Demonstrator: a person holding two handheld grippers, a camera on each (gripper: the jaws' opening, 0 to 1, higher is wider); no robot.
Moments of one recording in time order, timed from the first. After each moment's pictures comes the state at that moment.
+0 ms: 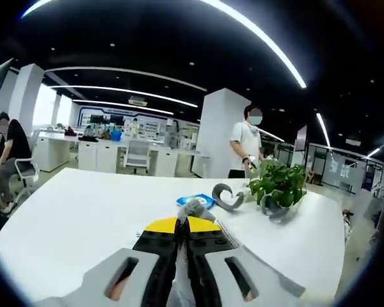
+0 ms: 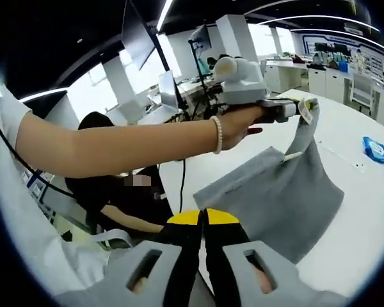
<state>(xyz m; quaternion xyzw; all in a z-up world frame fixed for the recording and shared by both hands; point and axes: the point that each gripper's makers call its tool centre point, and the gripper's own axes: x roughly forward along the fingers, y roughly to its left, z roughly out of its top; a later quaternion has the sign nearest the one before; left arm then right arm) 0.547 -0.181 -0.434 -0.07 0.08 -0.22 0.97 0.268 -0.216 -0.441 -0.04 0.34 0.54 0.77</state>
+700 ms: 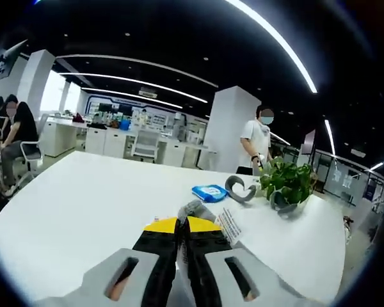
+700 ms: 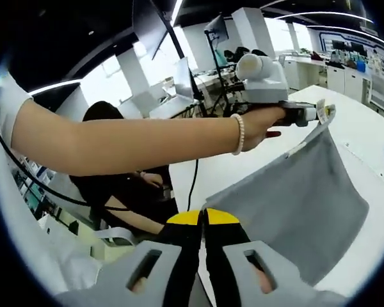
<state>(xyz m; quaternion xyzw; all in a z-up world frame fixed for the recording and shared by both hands) 0.559 -0.130 -0.480 -0.10 0.11 -0.20 0.97 0.268 -0.156 -0.472 -0.04 0.34 0.59 0.73</state>
